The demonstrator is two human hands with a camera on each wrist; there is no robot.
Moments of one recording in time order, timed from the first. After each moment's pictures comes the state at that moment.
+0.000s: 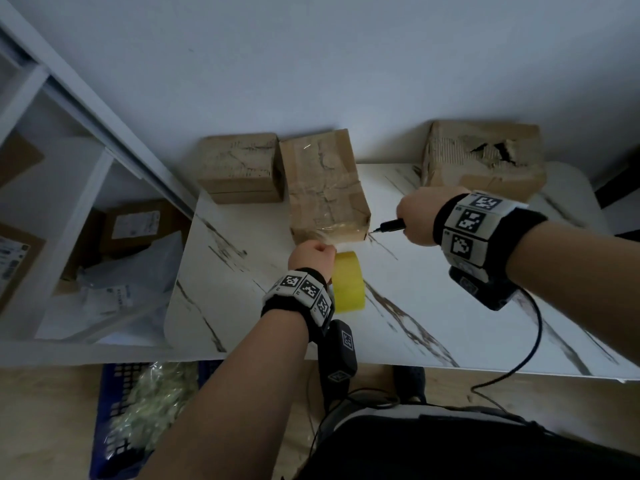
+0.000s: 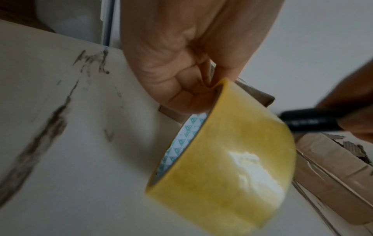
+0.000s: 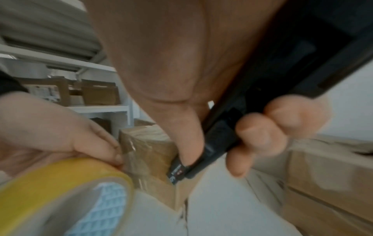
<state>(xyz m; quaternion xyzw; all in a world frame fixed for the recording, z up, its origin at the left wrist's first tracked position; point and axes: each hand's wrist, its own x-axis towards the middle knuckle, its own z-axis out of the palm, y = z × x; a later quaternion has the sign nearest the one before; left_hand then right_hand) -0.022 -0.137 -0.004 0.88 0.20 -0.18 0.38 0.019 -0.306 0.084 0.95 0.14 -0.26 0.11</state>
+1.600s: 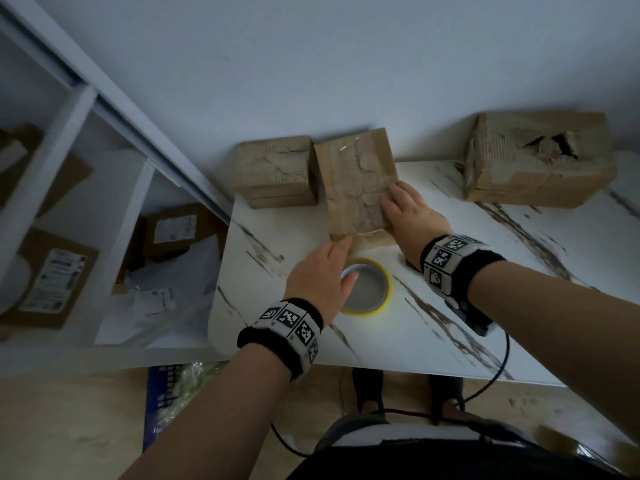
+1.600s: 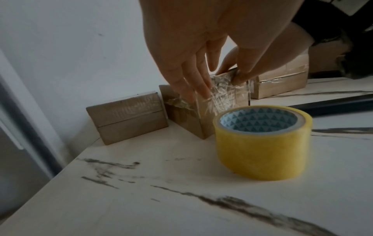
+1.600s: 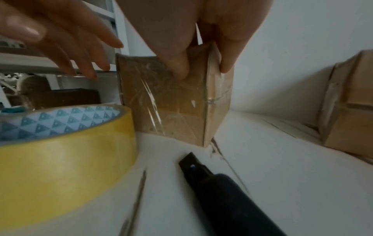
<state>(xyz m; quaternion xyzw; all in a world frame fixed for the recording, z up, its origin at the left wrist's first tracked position) -0.045 -0.077 0.018 0.97 -0.11 -0.12 0.15 0.025 -0.256 0.003 0.98 0.14 -0.09 -0.12</state>
